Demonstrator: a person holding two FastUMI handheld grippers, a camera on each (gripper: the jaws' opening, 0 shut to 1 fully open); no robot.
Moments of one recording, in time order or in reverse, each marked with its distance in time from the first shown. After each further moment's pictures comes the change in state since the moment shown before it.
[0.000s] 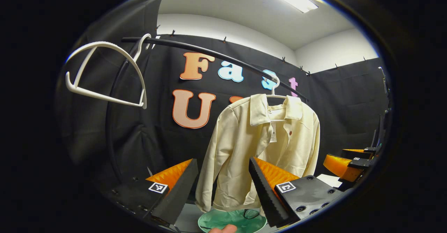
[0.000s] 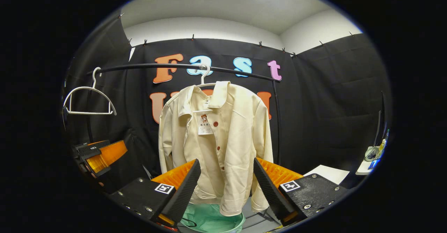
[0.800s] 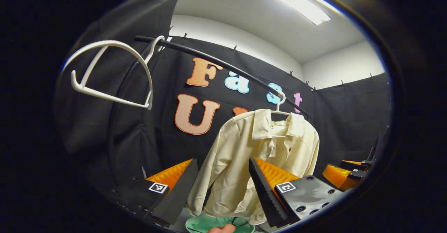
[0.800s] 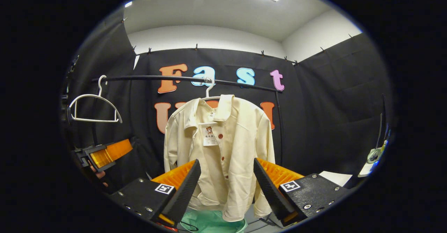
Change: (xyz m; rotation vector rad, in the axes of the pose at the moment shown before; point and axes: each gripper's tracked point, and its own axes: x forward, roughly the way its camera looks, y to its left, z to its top) left arm 0.005 0.002 0.020 -0.120 -0.072 0.011; right arm -0.010 0.007 0.026 -0.015 -0.097 0.027
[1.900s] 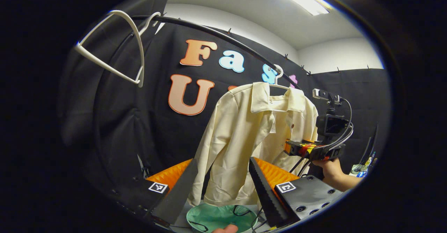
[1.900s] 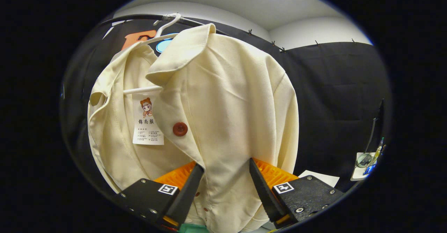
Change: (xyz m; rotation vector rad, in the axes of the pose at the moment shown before) left arm 0.011 0.004 -0.063 0.034 0.144 -0.074; right arm 0.226 -0.068 -0.082 -0.070 0.166 -0.272
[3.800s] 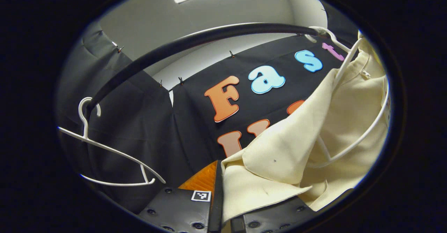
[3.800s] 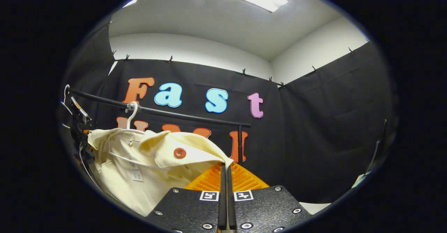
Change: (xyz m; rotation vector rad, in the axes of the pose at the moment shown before) left arm 0.193 0.094 0.154 0.628 -0.315 0.601; right arm -0.059 -0.190 0.188 0.012 -0.353 0.113
